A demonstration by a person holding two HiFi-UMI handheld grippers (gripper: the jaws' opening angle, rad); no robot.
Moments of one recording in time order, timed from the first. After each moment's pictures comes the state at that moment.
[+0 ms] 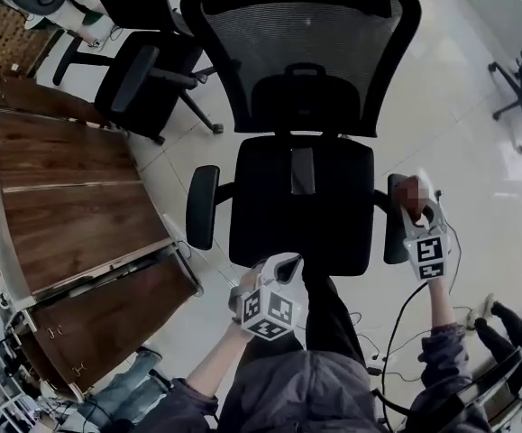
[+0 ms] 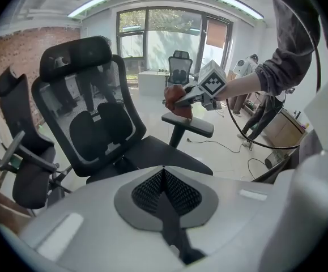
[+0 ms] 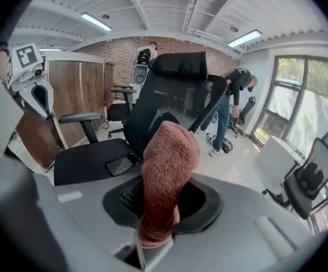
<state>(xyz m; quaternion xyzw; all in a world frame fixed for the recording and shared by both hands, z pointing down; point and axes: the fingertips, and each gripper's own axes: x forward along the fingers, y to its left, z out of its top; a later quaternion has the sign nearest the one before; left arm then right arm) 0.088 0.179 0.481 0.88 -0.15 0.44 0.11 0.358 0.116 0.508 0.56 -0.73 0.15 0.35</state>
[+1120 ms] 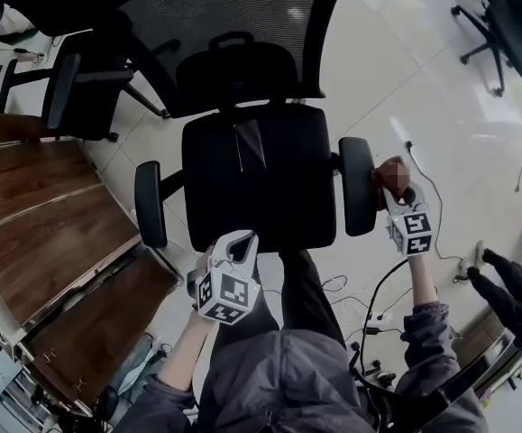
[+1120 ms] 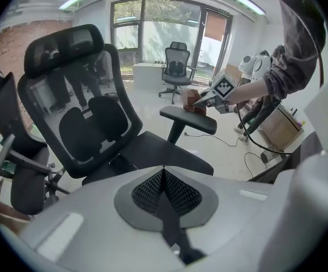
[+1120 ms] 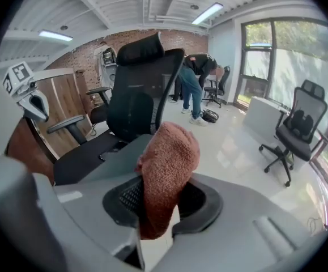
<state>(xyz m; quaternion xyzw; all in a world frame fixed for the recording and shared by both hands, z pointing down) 0.101 0.161 0.499 0.86 -0.13 0.48 0.12 0.430 0.185 0.573 0.62 -0.67 0.29 0.30</state>
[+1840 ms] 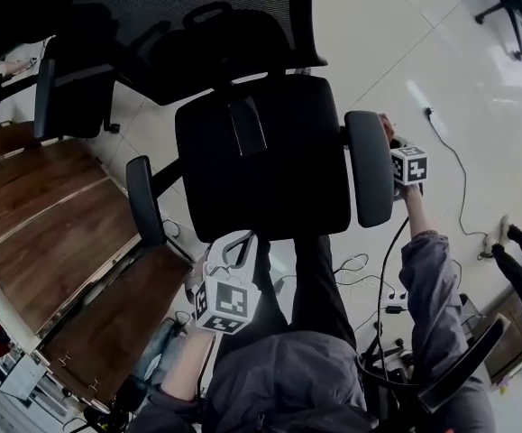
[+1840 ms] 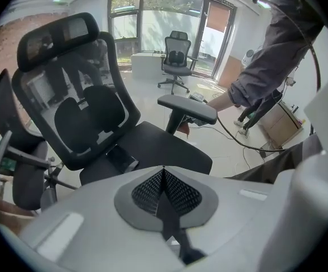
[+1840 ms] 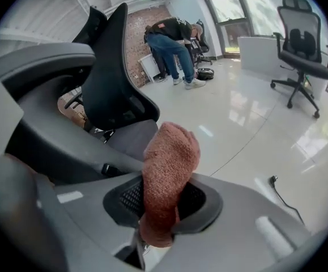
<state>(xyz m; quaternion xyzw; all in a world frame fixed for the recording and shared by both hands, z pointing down) 0.101 0.175 0.520 0.84 -0.12 0.52 0.13 0.438 0.158 0.767 0.57 -0.63 0.49 0.20</state>
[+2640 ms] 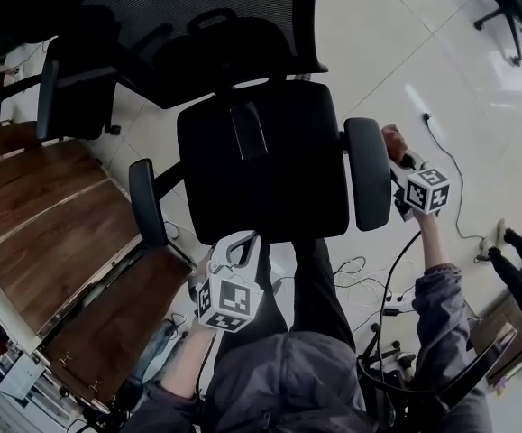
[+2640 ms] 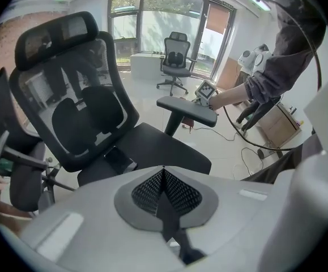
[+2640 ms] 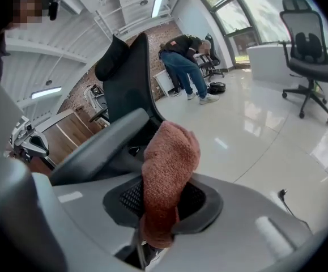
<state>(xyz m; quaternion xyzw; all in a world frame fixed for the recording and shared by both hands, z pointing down) 0.109 0.173 0.517 0.84 -0.11 0.51 0.13 0.433 0.166 0.671 0.55 -0.69 0.45 0.13</state>
